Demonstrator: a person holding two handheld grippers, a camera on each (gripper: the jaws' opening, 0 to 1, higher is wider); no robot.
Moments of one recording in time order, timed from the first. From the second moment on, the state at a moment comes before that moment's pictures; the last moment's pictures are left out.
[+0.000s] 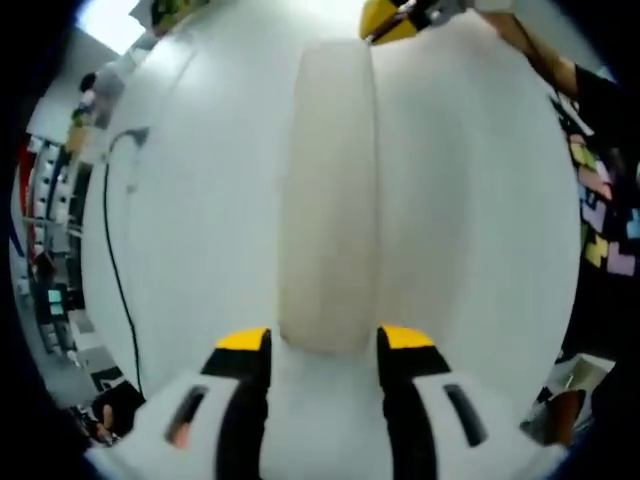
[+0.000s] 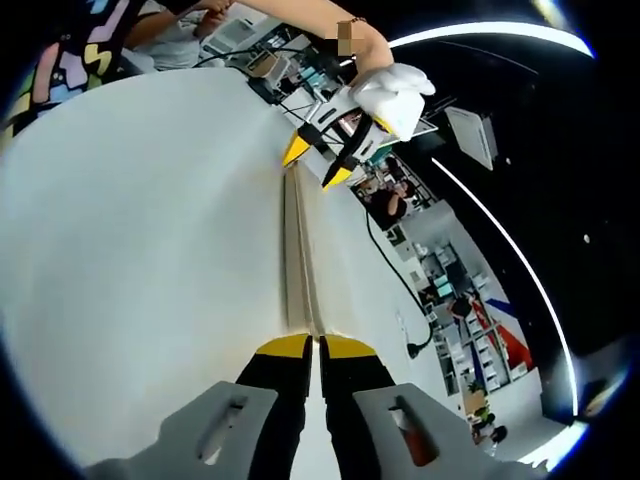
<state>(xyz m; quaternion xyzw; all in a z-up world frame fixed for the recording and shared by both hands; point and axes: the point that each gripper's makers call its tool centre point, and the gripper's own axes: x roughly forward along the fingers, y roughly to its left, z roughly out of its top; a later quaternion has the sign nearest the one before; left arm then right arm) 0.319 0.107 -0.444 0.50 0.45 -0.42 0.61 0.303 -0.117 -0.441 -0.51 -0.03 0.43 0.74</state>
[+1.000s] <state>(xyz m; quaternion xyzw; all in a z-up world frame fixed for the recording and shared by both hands) 0.317 0.095 -0.444 0.50 0.48 -0.42 0.59 0.297 -0.101 -0.418 -0.38 -0.01 0.48 0.79</state>
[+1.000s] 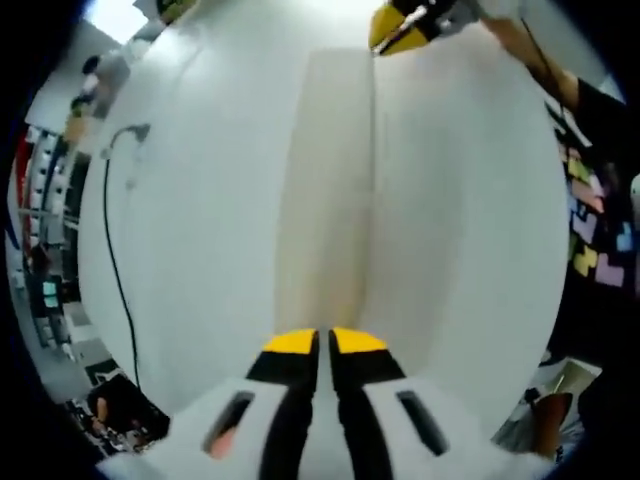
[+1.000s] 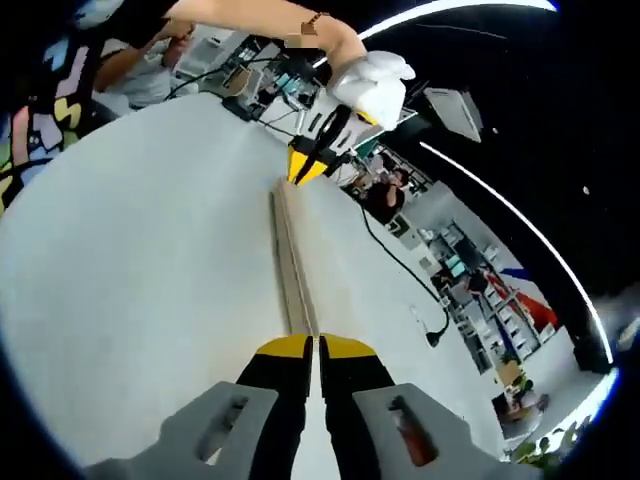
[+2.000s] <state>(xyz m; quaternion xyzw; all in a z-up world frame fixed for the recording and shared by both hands) 0.323 0.098 -0.441 0.51 0.48 -0.40 0.59 0.273 -0.094 -0.426 -0.37 0.43 0.46 0.68</state>
